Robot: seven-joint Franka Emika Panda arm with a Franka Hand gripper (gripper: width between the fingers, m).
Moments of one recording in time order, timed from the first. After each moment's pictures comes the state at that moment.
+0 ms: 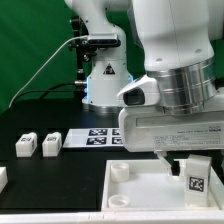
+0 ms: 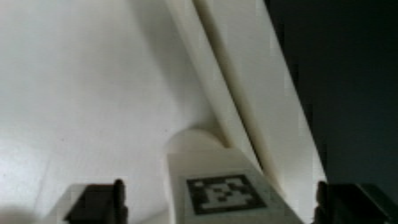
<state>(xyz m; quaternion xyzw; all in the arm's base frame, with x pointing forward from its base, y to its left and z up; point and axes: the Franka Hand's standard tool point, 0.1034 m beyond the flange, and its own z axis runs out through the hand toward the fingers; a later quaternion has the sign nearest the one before) 0.618 0.115 0.063 -0.97 0.20 0.01 0.10</state>
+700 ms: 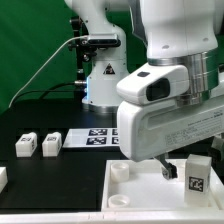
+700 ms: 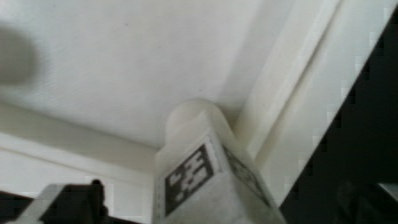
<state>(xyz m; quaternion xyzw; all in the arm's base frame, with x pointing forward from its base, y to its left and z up) 0.620 0.108 0.073 -0.98 -0.21 -0.03 0.06</state>
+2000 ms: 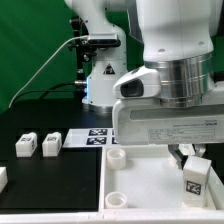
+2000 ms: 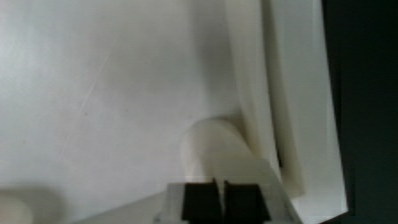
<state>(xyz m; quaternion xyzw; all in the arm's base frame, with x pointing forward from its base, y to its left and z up) 0.613 0.105 0.069 -0.98 0.21 0.01 0.07</state>
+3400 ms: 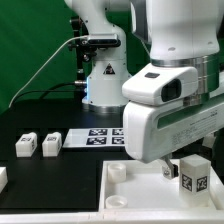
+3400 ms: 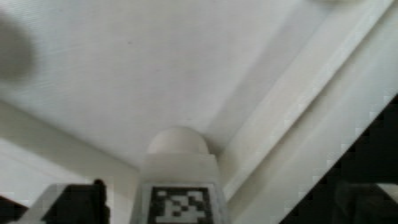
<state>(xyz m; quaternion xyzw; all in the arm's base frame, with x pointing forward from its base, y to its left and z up) 0.606 0.105 0.069 -0.94 -0.35 -0.01 0.04</state>
